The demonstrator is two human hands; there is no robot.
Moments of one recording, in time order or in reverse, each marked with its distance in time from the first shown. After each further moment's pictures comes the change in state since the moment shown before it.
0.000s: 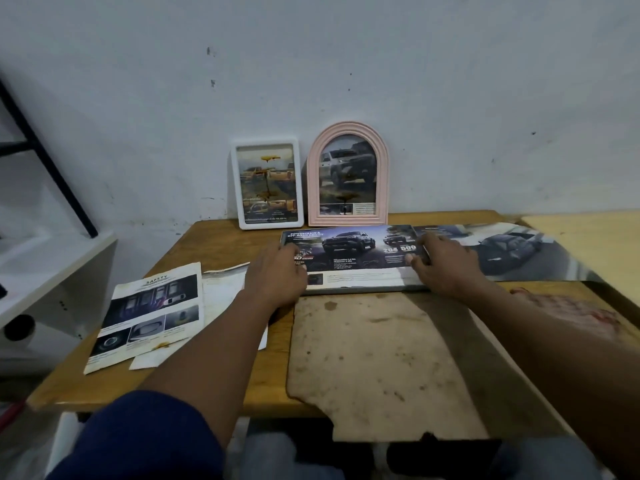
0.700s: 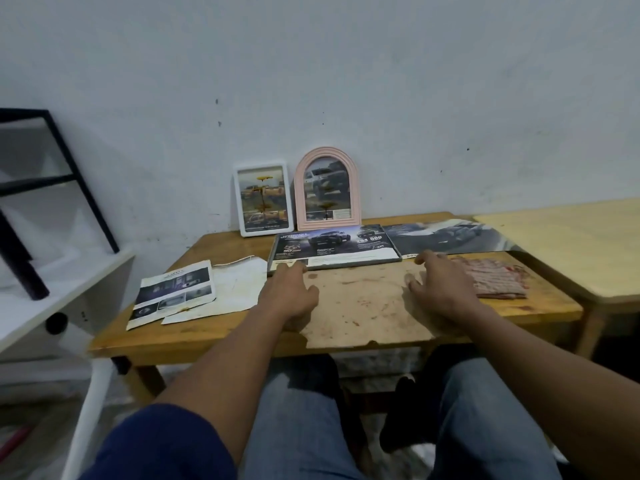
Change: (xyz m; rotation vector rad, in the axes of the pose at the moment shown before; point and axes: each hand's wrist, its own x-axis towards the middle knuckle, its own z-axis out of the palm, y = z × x) left_hand -0.130 0.049 -0.010 -0.044 -0.082 -0.007; right_hand -0.151 0.020 -0.027 0.097 0.121 0.093
